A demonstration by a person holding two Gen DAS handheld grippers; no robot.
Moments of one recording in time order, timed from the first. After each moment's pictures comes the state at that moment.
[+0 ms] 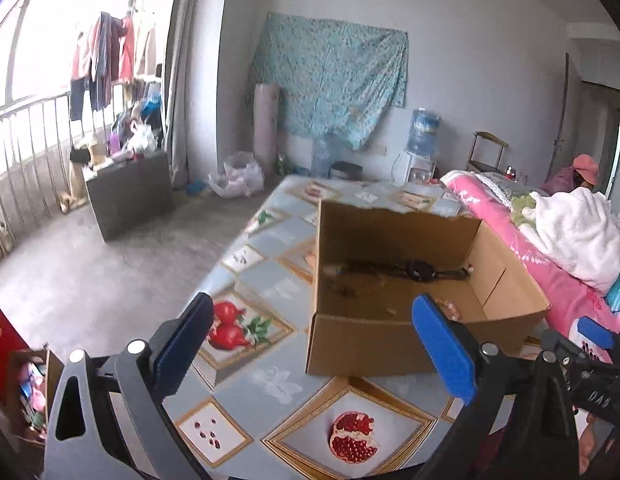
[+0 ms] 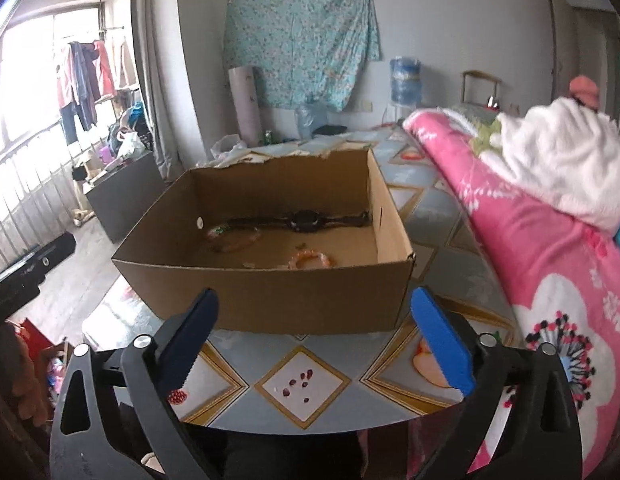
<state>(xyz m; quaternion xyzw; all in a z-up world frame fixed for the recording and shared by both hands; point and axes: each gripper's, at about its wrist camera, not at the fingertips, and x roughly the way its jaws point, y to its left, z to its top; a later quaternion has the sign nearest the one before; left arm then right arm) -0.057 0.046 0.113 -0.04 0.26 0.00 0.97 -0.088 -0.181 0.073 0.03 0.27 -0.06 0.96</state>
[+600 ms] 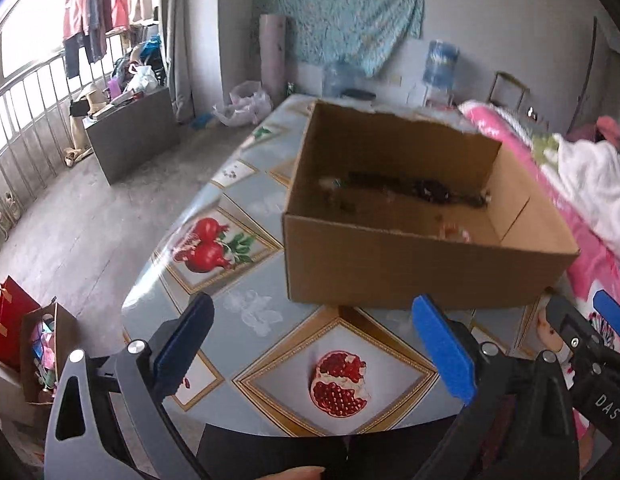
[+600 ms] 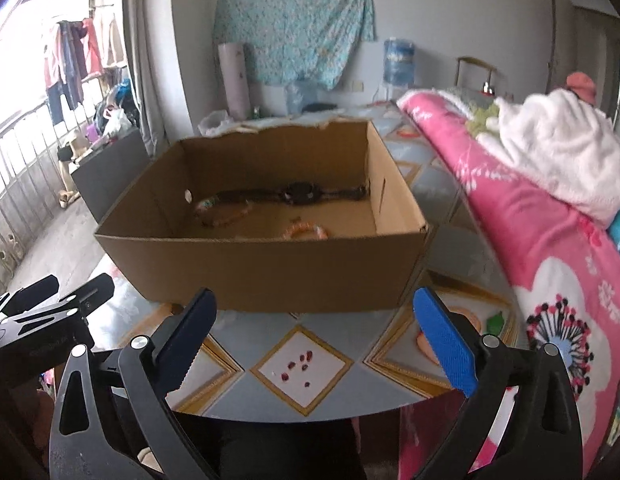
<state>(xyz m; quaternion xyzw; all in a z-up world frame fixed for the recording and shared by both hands) -0.031 0.016 0.053 -0.03 0.40 0.02 0.91 -0.070 -0.176 0.044 0.03 0.34 -0.07 0.94</state>
